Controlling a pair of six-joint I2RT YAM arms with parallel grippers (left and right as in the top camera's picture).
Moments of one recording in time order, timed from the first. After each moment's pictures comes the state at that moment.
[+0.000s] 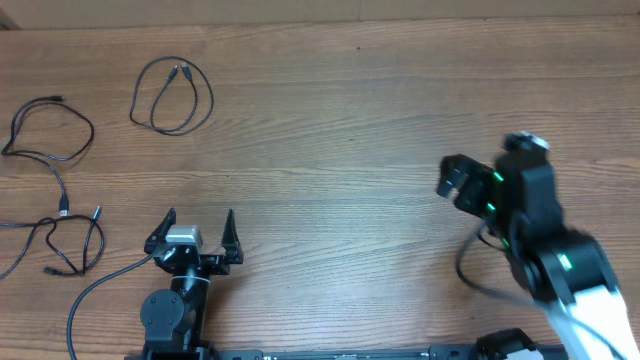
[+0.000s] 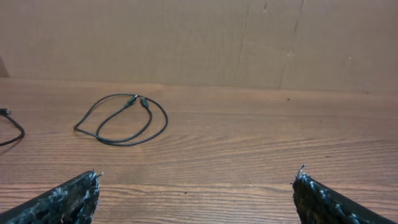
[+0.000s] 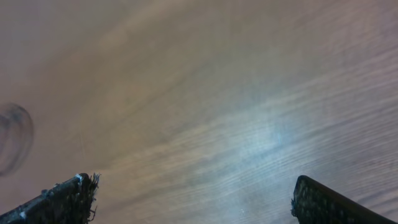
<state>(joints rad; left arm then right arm) -0.03 0.02 0.02 -0.08 0.03 -0.08 0.24 0.91 0.92 -0.77 0.14 0.62</state>
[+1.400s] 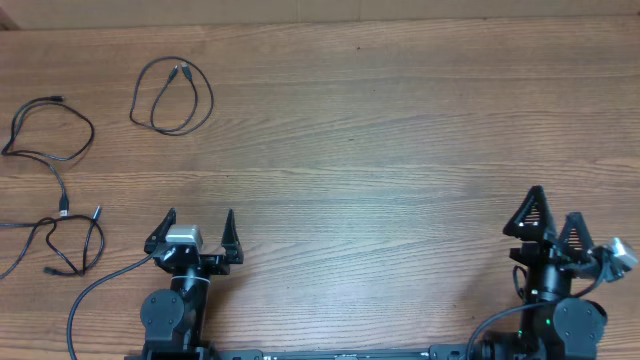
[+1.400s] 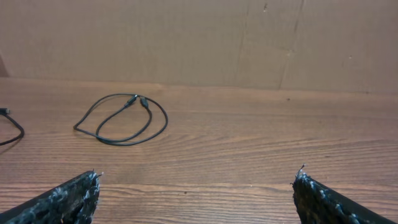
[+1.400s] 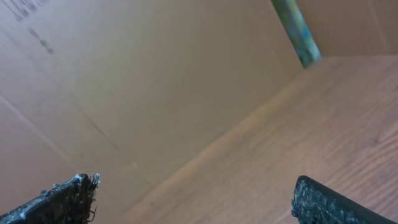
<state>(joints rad) -0.03 0.02 0.02 -0.08 0.03 -0.08 -0.07 0.01 0.28 -0.24 0.21 0.62</state>
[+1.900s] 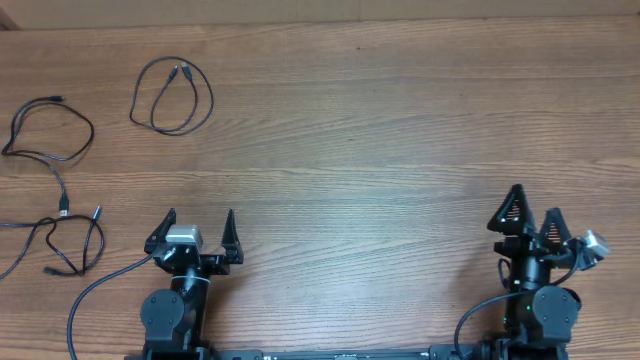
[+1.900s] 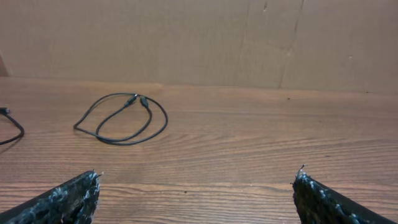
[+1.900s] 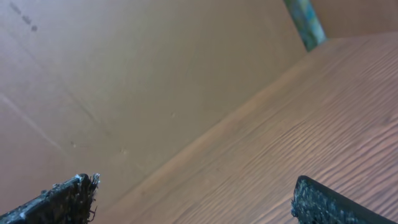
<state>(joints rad) -0.03 0.02 0.02 -0.08 0.03 -0.08 -0.06 0.01 0.05 -0.02 0.19 0.62</state>
